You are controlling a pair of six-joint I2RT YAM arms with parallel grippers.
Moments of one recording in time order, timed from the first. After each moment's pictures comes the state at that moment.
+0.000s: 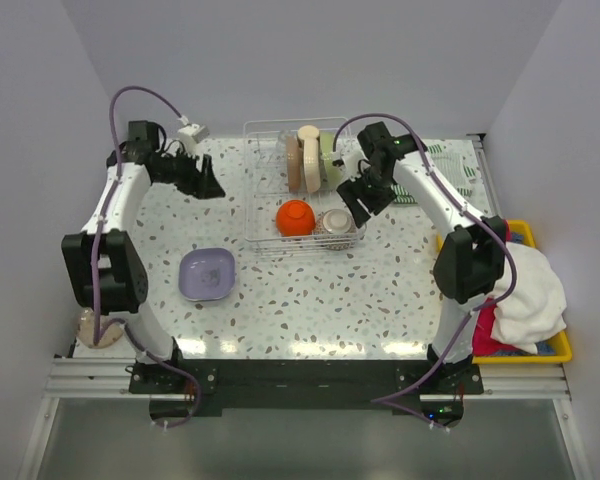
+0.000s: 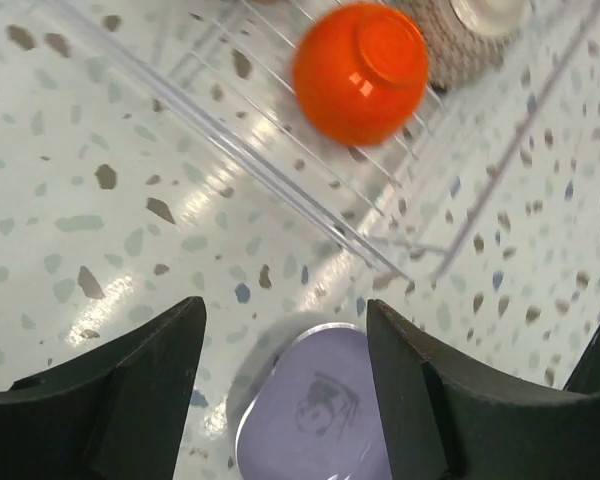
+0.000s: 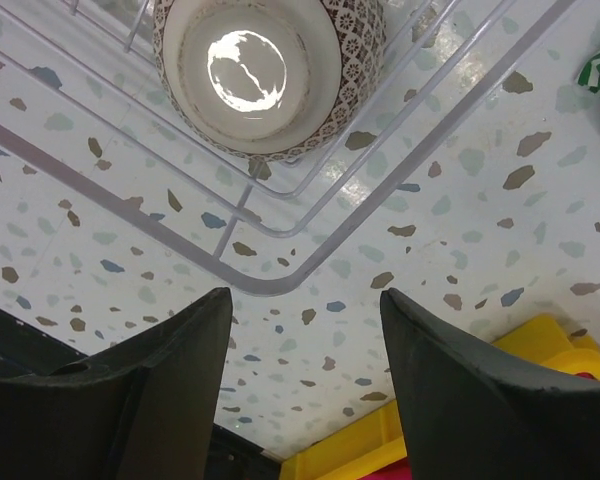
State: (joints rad) left arm 0.09 1.77 1.55 -0.76 0.81 0.36; right arm 0.37 1.92 1.83 -1.21 -0.13 -0.30
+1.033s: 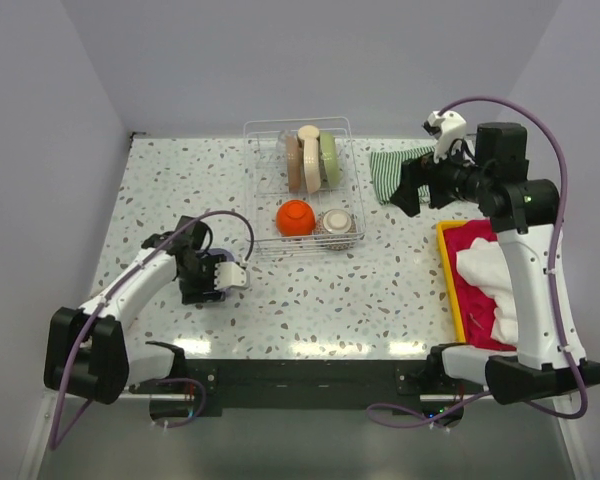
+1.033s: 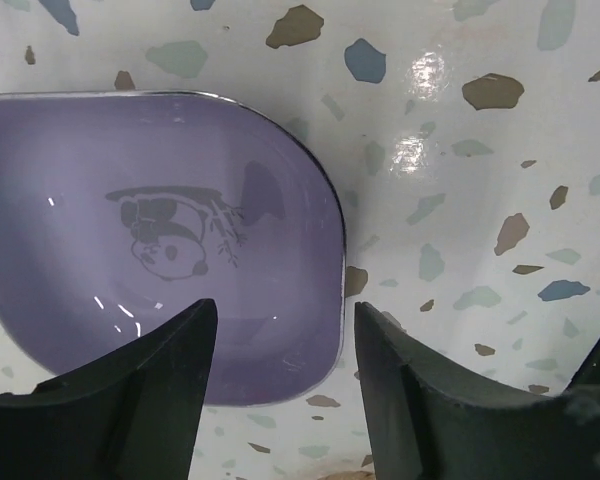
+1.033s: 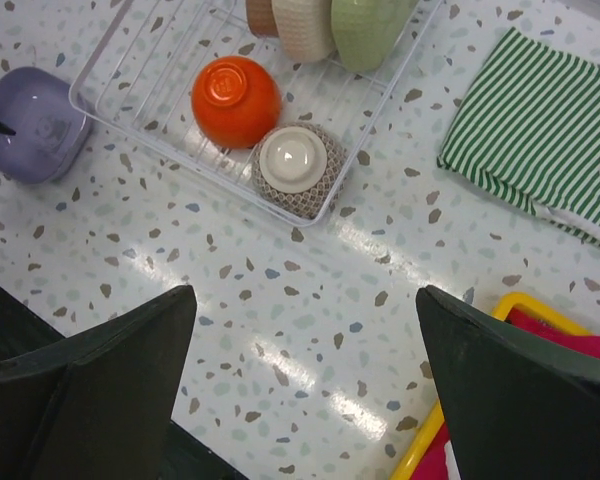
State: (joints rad) left arm -0.23 1.24 0.76 -0.92 0.22 1.27; right arm 0.13 1.25 1.69 -1.07 -0.39 -0.16
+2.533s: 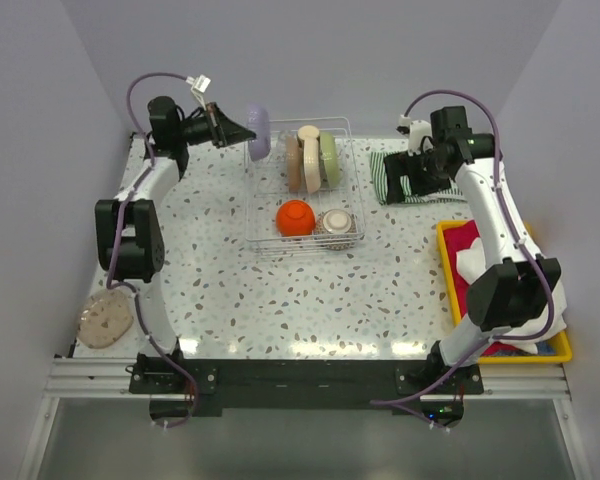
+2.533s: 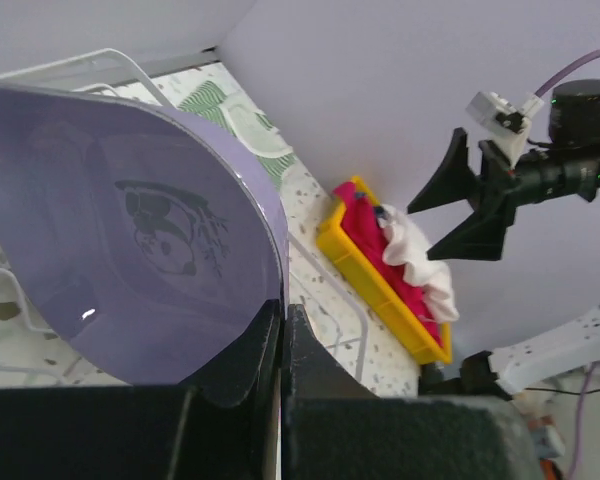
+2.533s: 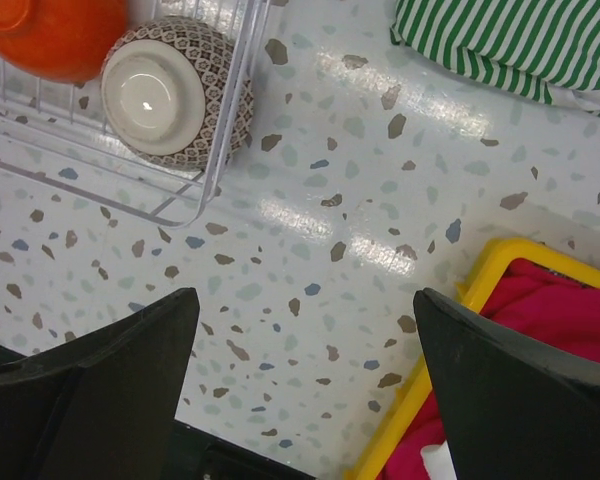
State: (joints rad) left arm 0.00 2.05 1.66 0.37 1.15 -0.73; right arm 0.11 1.66 1.75 -1.13 -0.22 -0.15
